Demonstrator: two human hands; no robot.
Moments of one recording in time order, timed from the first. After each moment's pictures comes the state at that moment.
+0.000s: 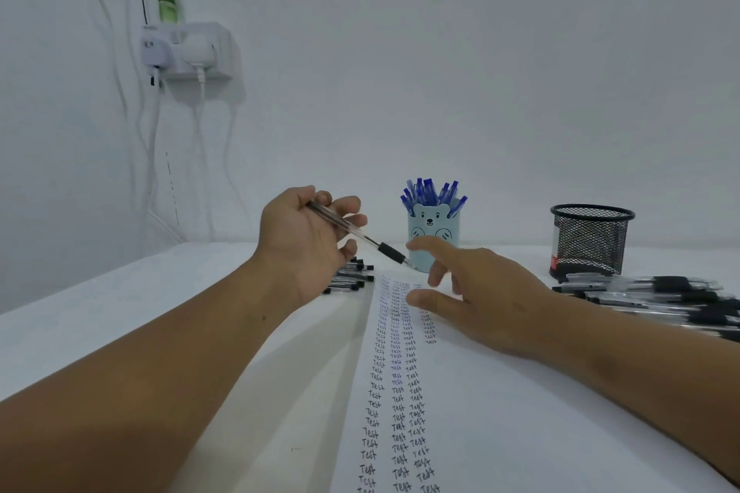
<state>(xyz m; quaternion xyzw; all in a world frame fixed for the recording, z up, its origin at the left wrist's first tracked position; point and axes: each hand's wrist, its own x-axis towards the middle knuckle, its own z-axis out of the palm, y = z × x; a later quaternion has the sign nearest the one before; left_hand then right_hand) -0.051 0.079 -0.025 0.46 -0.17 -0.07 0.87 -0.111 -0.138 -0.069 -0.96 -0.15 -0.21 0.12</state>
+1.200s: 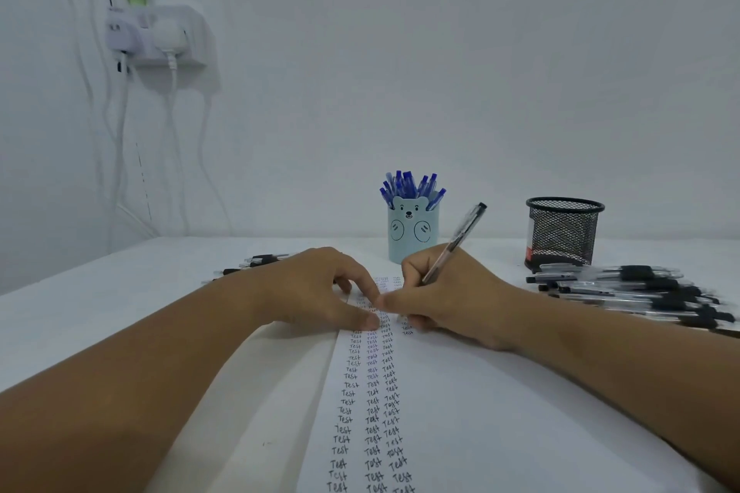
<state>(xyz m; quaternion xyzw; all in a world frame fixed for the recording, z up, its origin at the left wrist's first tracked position) -0.046 0.081 -0.056 0.91 -0.36 -0.01 0.22 -0.128 -0.111 -0.066 -0.83 -0.12 -0.08 0.54</state>
